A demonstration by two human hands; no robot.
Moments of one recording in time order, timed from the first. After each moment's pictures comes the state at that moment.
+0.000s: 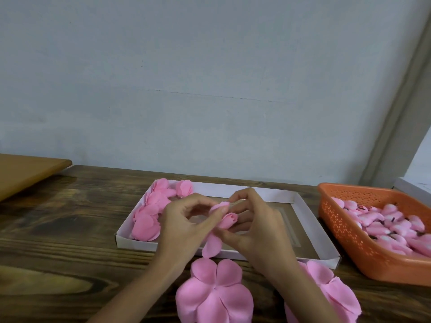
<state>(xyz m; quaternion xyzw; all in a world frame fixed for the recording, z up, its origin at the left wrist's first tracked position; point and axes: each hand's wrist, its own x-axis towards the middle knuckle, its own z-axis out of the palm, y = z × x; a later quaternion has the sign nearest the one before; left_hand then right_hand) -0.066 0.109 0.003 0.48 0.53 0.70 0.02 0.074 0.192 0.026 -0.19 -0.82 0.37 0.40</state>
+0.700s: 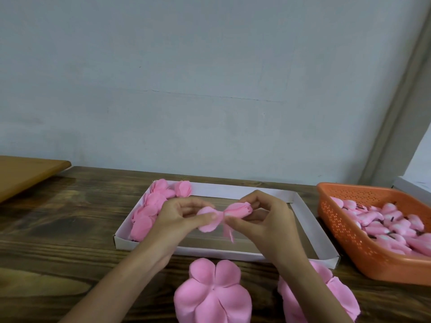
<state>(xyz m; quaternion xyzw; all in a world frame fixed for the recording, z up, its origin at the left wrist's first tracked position) -0.091 0.104 0.007 0.41 0.56 0.67 0.28 0.082 0.207 0.035 -0.23 -0.77 0.43 0.41</state>
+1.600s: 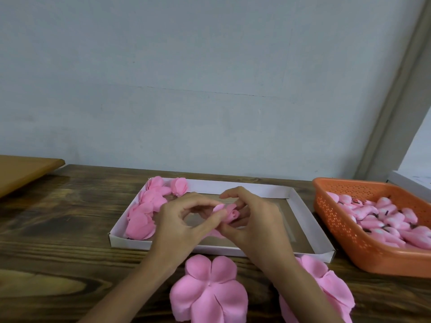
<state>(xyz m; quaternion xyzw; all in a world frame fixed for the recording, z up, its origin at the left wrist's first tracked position) -0.066 0.105 0.003 0.54 0.52 0.66 0.02 0.076 0.200 0.026 -0.20 -0.84 0.31 0.41</state>
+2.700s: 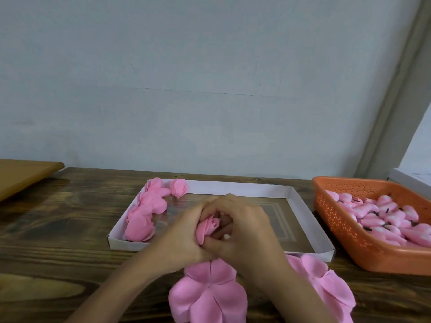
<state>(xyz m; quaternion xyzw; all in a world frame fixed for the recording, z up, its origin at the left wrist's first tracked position) -0.054 0.097 0.023 0.60 0.68 0.40 0.16 0.074 0.176 0.034 -0.12 -0.88 0.24 0.38</state>
